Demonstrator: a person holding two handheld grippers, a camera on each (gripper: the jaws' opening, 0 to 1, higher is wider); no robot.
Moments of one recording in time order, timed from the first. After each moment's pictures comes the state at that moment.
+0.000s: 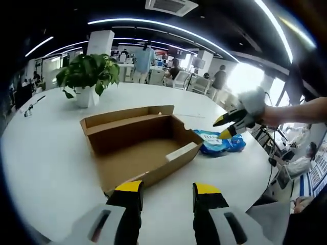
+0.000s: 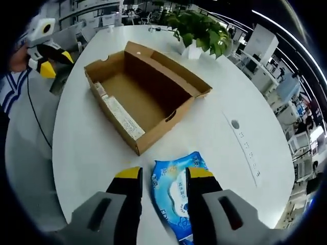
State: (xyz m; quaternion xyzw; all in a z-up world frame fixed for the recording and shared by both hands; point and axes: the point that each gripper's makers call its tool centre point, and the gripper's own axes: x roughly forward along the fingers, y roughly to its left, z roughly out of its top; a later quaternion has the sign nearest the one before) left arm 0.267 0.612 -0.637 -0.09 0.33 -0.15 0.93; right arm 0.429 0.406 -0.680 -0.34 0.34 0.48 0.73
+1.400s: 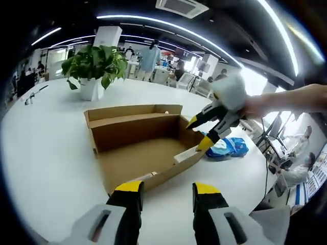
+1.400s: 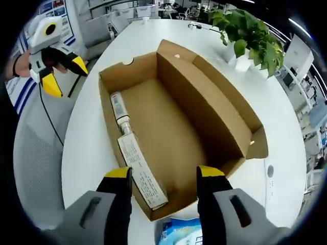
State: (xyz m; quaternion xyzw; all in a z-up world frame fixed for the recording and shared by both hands) left arm 0.282 0.624 -0.654 -0.12 0.33 -0.15 0.93; right arm 0.413 0.519 -0.710 -0.37 0.37 0.60 0.61
